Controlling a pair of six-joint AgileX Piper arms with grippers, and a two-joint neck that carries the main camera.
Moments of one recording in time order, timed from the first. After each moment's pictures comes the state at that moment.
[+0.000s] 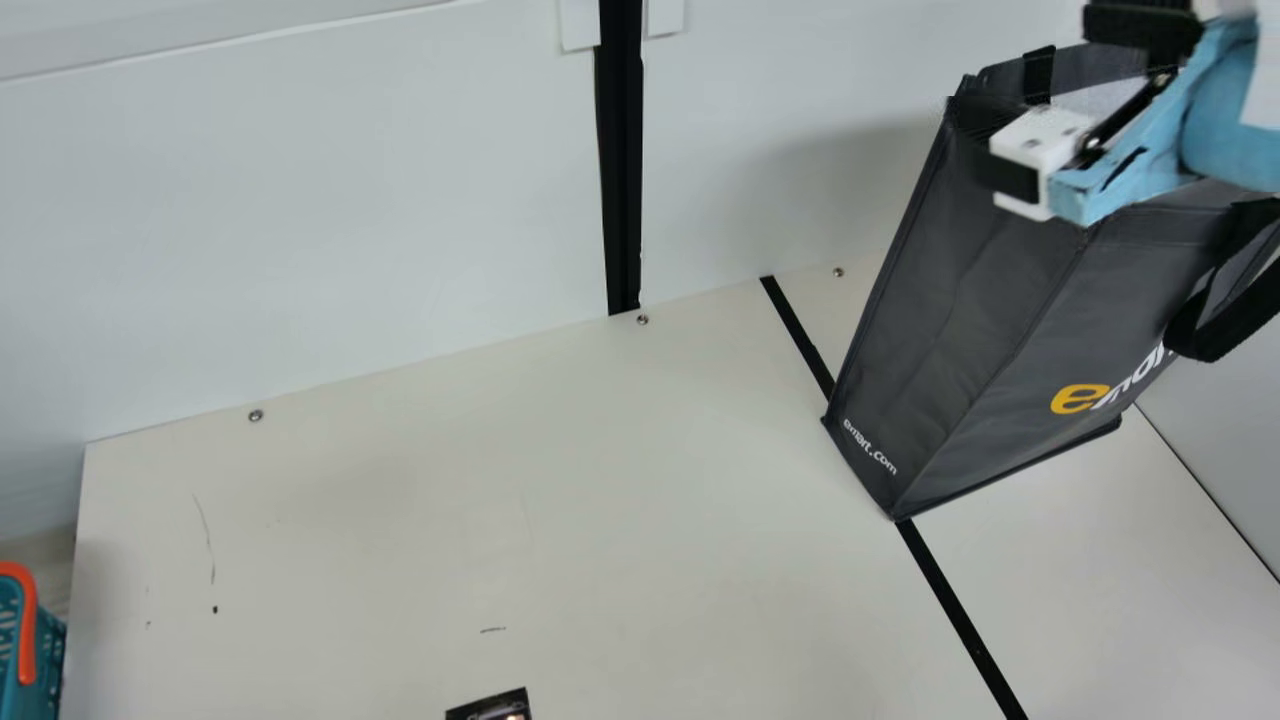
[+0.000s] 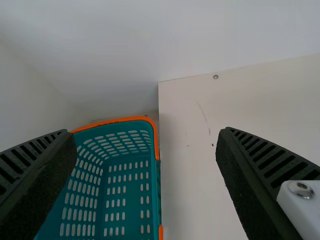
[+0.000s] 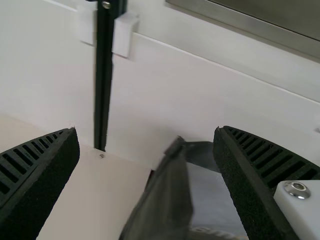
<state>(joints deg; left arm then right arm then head) -5.5 52.3 -69.1 10.8 56.0 3.4 -35.1 82.0 -109.5 46.3 67.0 -56.7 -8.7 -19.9</state>
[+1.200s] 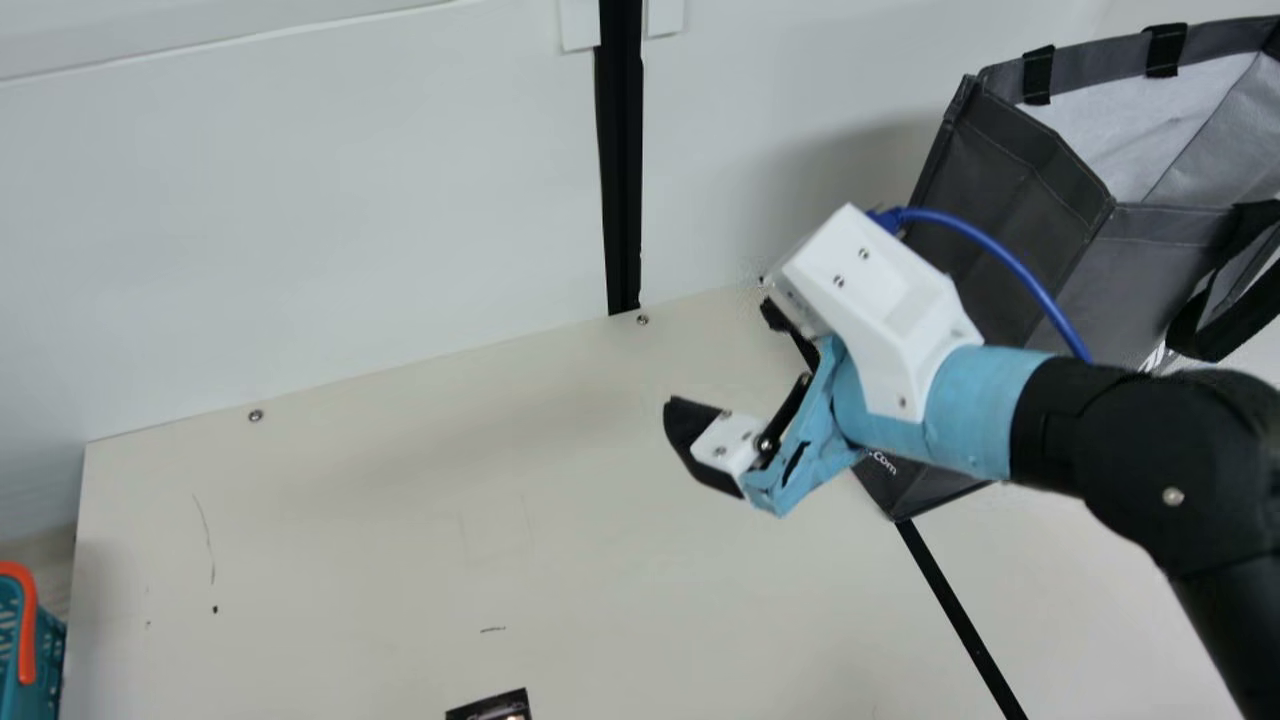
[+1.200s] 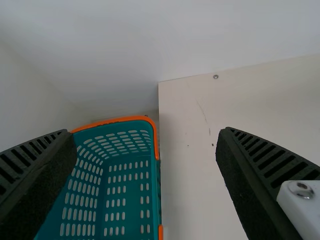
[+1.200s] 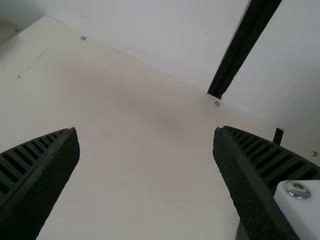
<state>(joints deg) -5.5 52.3 -69.1 10.8 56.0 3.4 2.5 66.6 -74.9 23.8 52.8 -35.1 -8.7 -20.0</state>
